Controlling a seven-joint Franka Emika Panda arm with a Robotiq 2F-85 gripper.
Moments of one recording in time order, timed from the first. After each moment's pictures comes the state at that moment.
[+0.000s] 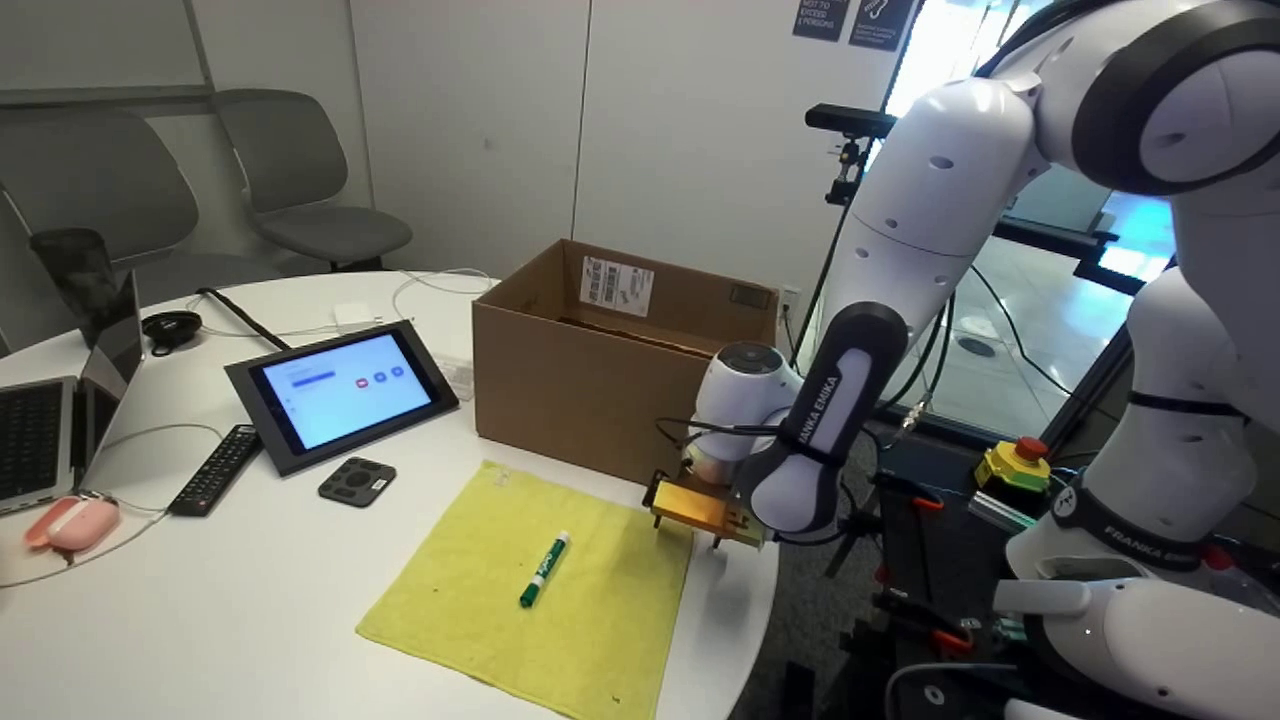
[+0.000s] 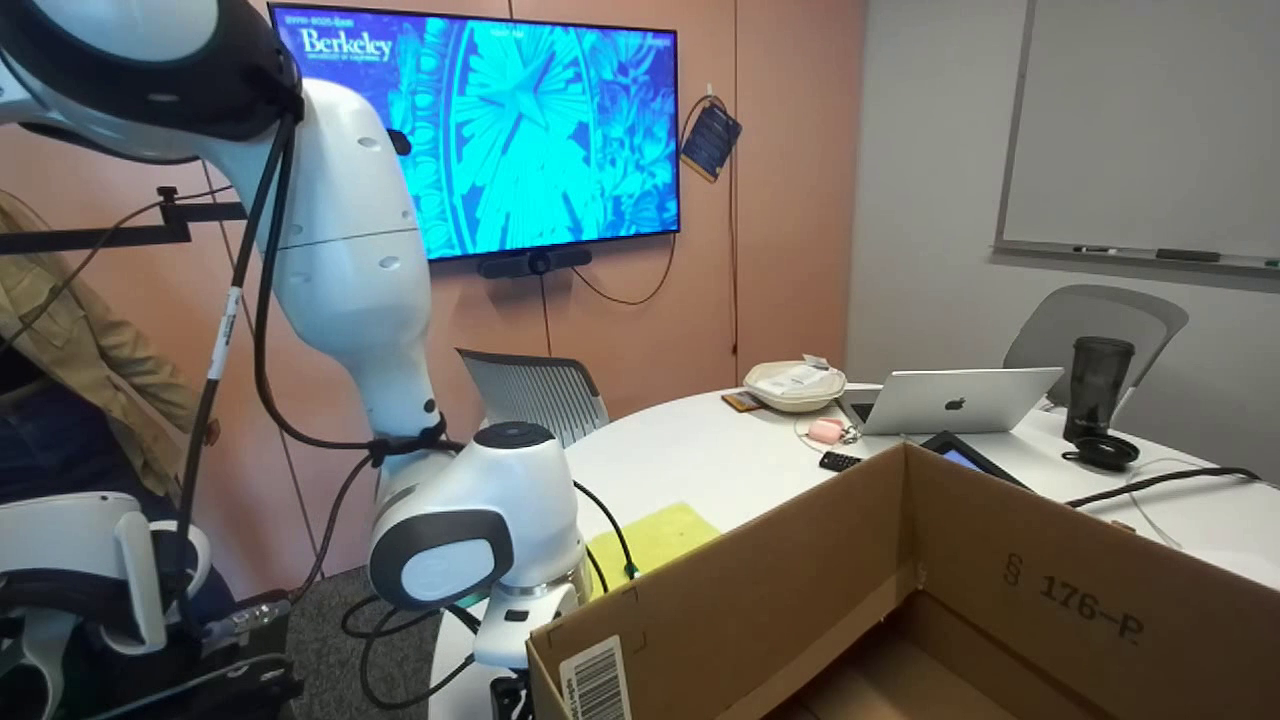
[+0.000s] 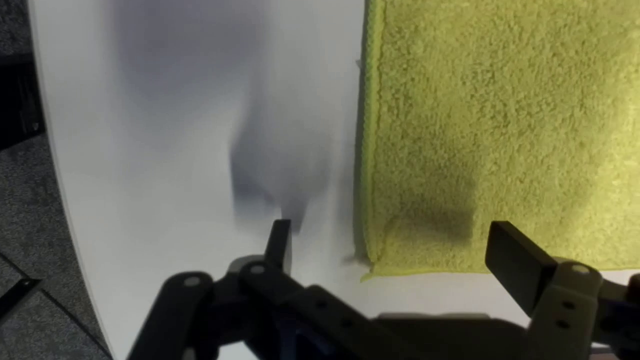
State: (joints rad) arm 0.40 0.74 -0.17 -2.36 0.29 3.13 1.41
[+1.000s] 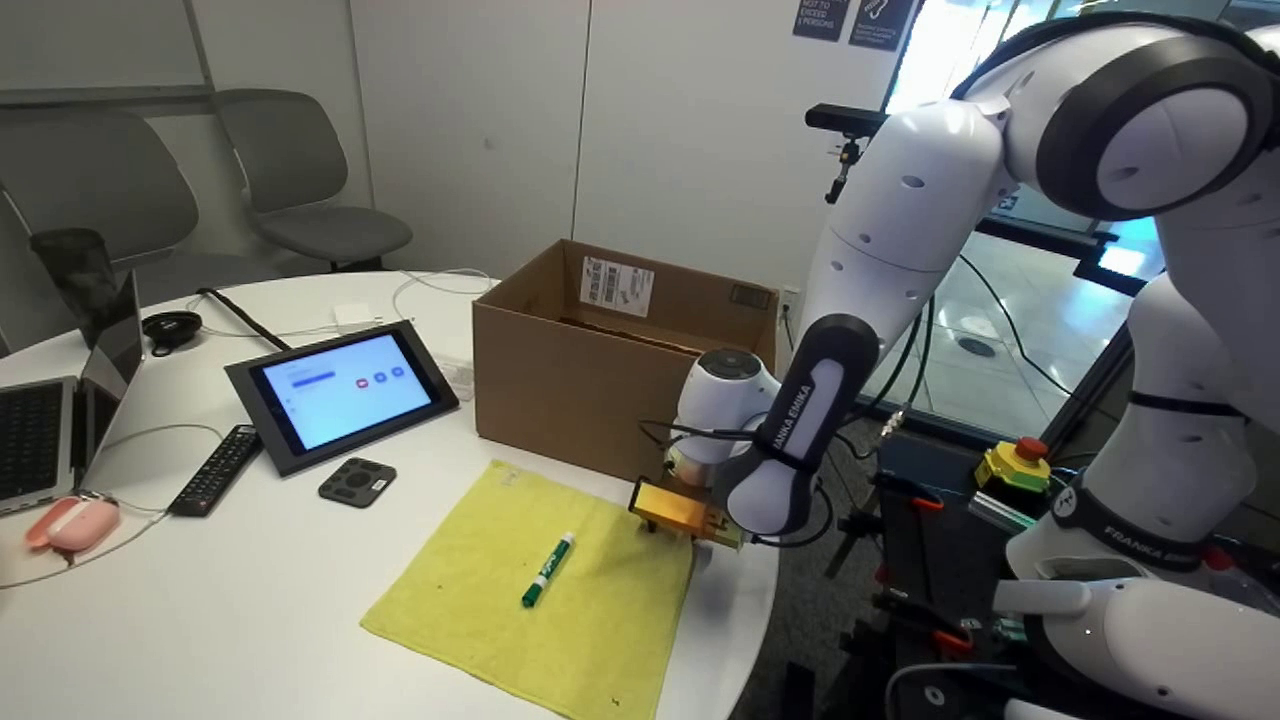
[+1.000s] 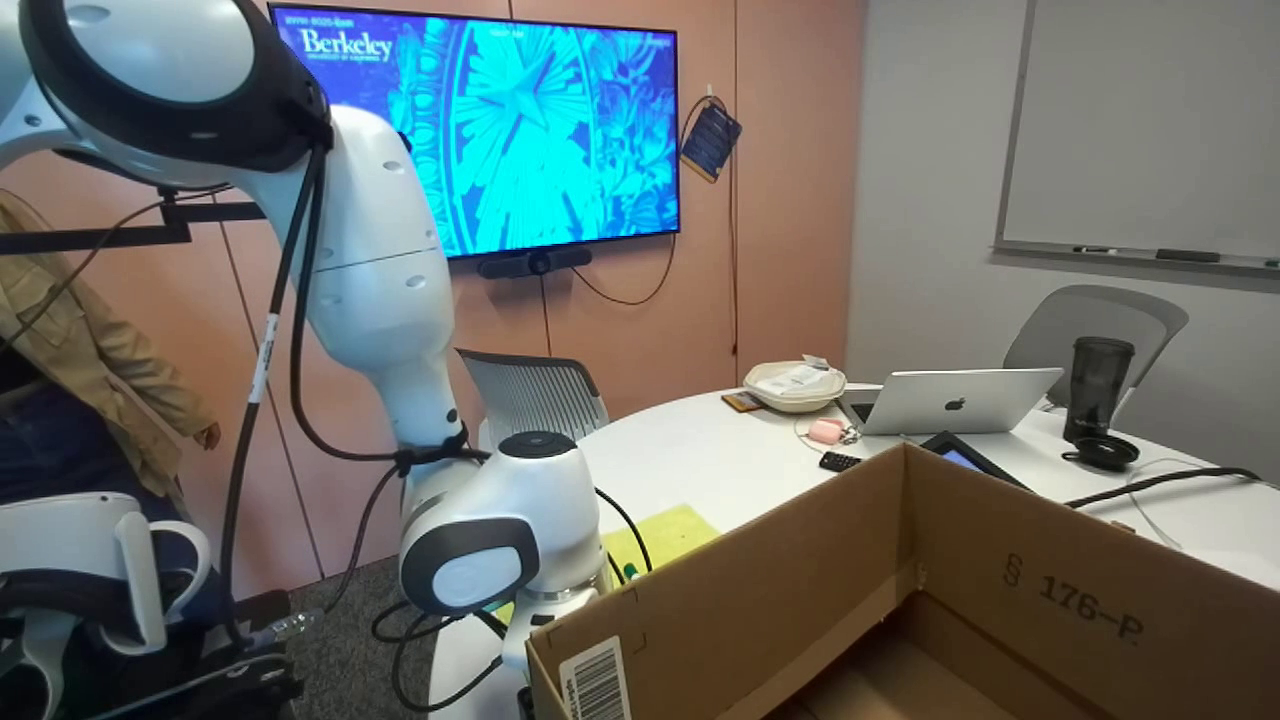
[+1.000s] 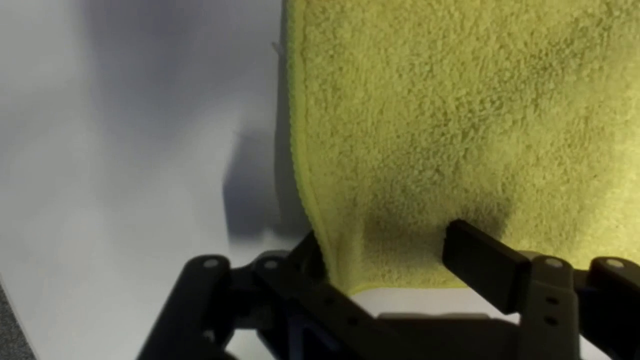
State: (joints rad) arm 0.39 0.80 -0.17 -2.27 0.29 3.12 1.41
